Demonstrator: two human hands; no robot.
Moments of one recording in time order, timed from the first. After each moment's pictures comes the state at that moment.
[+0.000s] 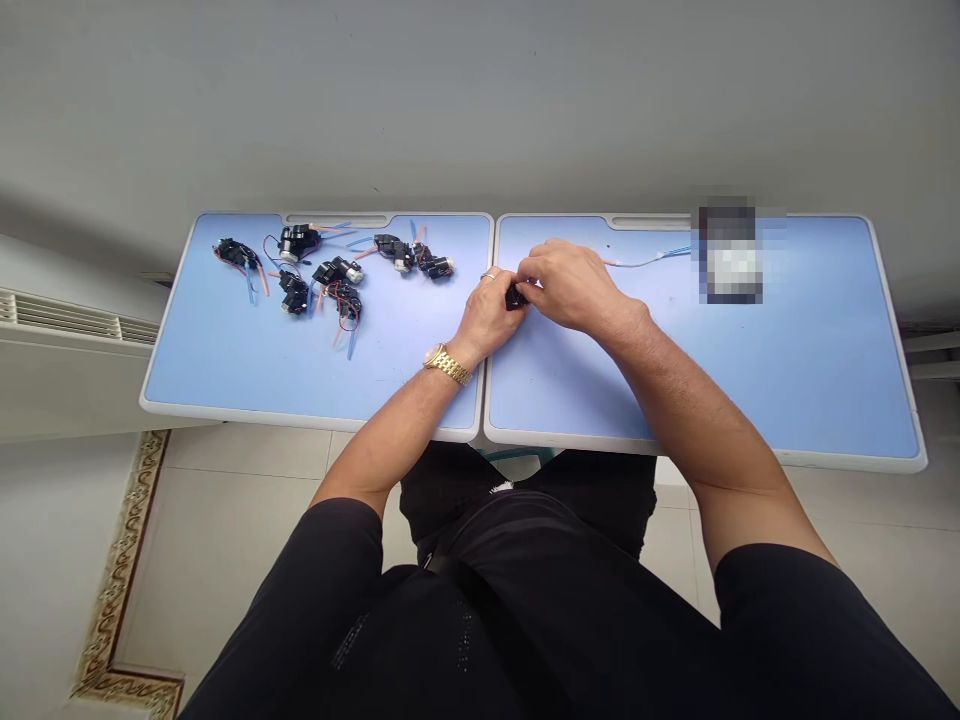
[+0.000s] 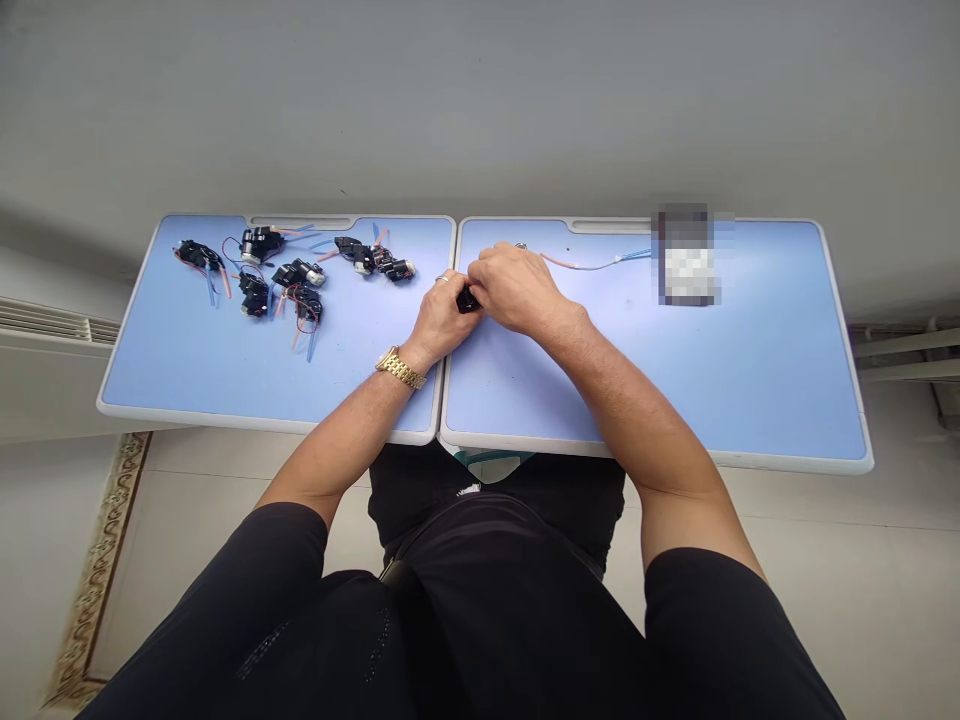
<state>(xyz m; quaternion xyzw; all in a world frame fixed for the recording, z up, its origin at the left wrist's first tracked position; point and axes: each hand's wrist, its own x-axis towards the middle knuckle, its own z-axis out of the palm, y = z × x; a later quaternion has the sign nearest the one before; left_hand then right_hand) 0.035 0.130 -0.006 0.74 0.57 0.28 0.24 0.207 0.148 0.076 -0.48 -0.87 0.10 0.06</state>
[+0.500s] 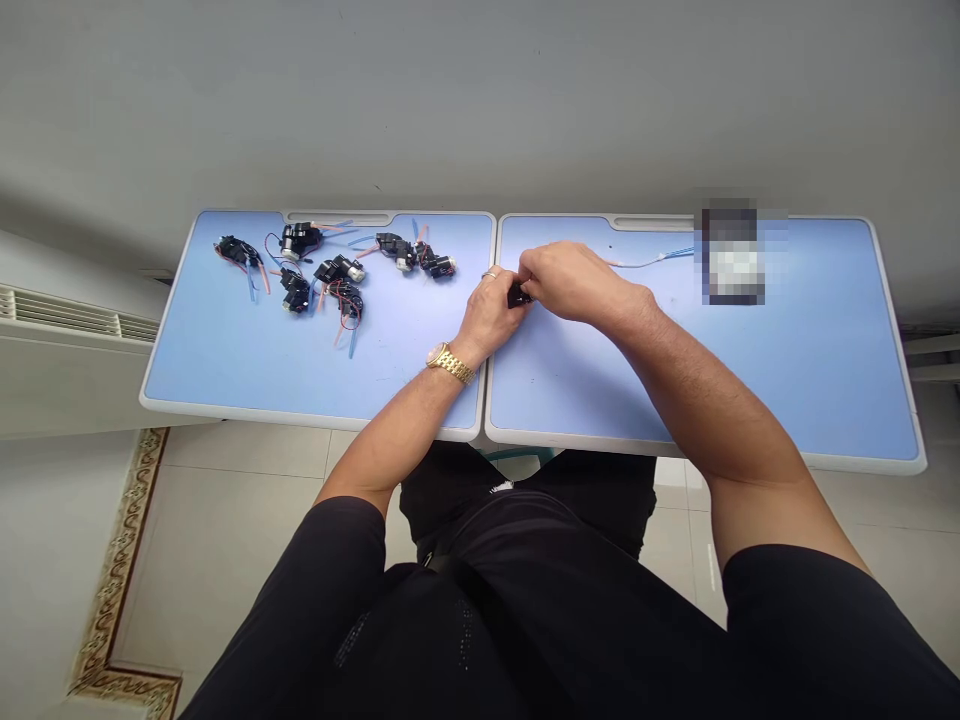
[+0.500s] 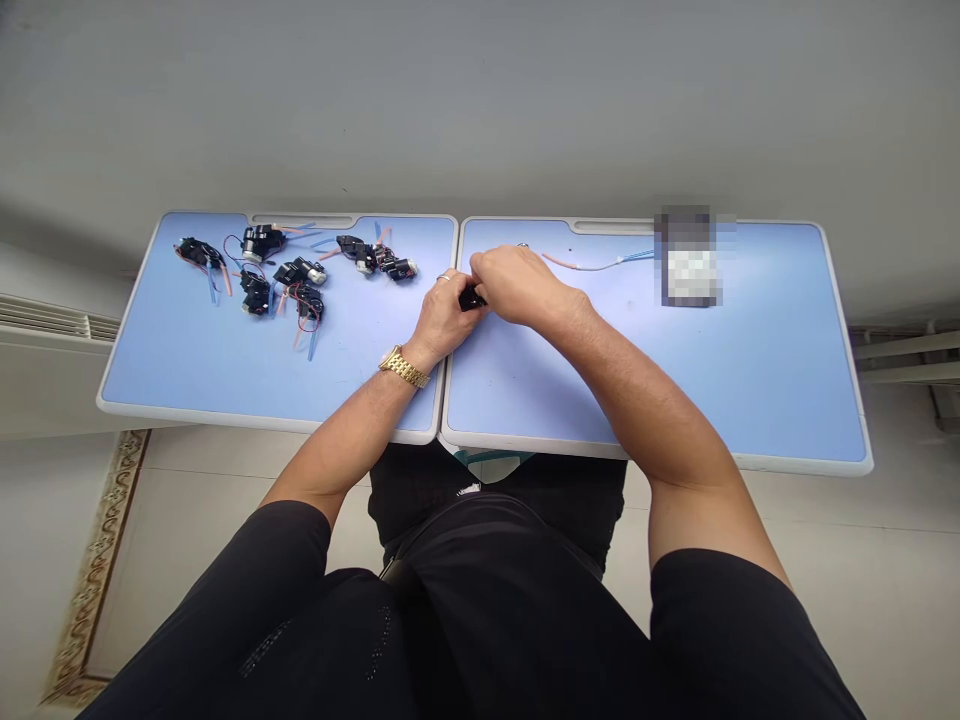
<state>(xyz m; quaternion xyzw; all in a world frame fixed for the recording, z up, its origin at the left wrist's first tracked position) 0.035 0.132 -0.006 0.73 0.58 0.27 0.24 0.201 0.159 0.090 -0.49 -0.86 0.13 -0.05</state>
